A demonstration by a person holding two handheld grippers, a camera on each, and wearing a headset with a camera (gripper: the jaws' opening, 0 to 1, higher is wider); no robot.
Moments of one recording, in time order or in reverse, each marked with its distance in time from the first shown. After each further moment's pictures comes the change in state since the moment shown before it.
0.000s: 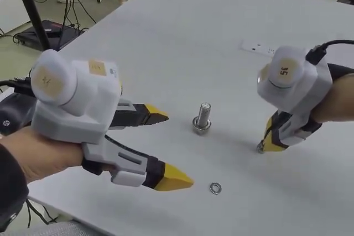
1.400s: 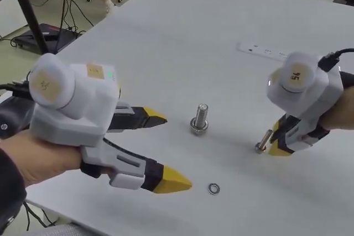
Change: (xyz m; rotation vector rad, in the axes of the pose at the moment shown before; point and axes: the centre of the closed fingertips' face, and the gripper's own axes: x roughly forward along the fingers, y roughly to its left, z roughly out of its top) left arm 0.002 -0.001 -0.001 0.003 0.005 -0.004; right arm -0.002 -0.003 -0.020 0.077 -0.037 -0.021
